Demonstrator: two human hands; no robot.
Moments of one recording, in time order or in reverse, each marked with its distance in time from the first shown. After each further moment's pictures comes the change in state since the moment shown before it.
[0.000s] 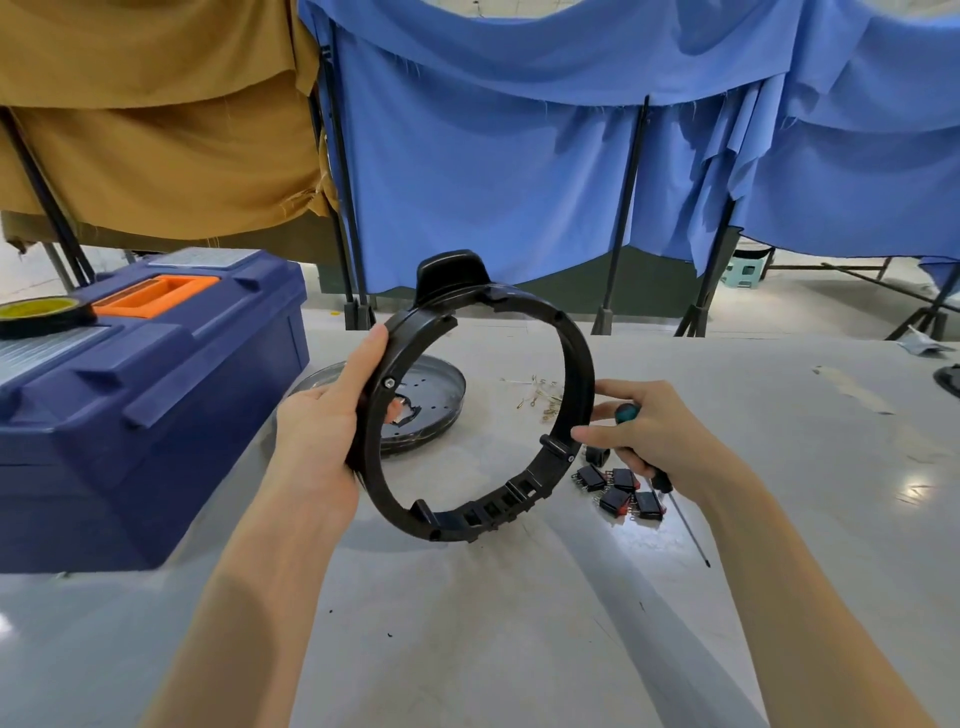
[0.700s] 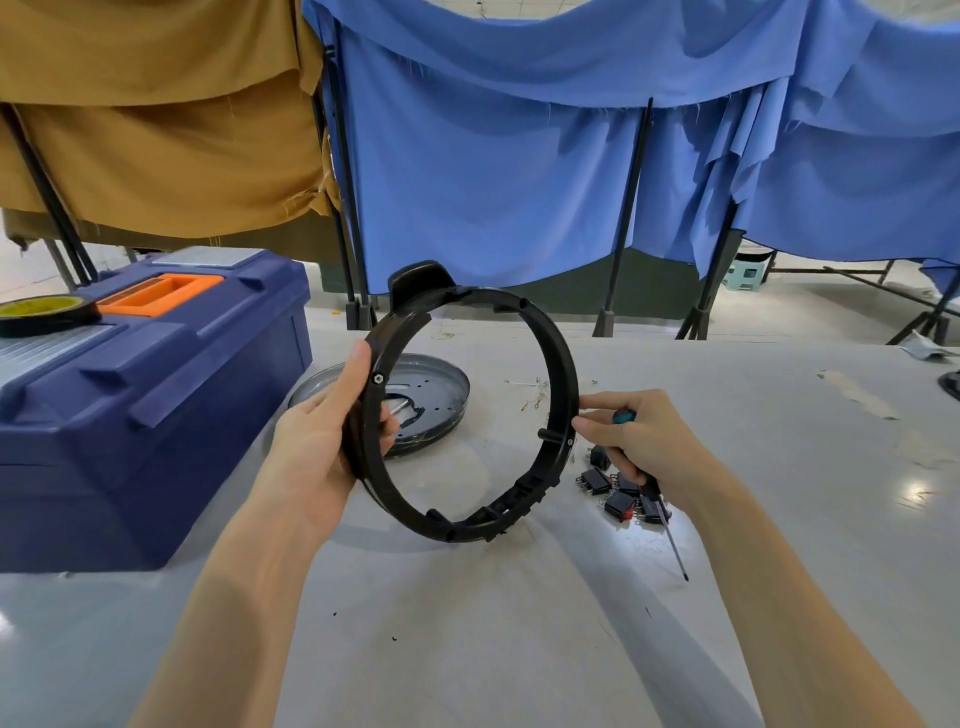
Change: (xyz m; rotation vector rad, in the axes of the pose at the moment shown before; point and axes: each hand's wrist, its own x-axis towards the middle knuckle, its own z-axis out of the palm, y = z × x) left_hand 0.010 -0.006 -0.022 -0.042 -0.184 -0.081; right_hand 0.004 0.006 0.014 0.004 0.059 -0.024
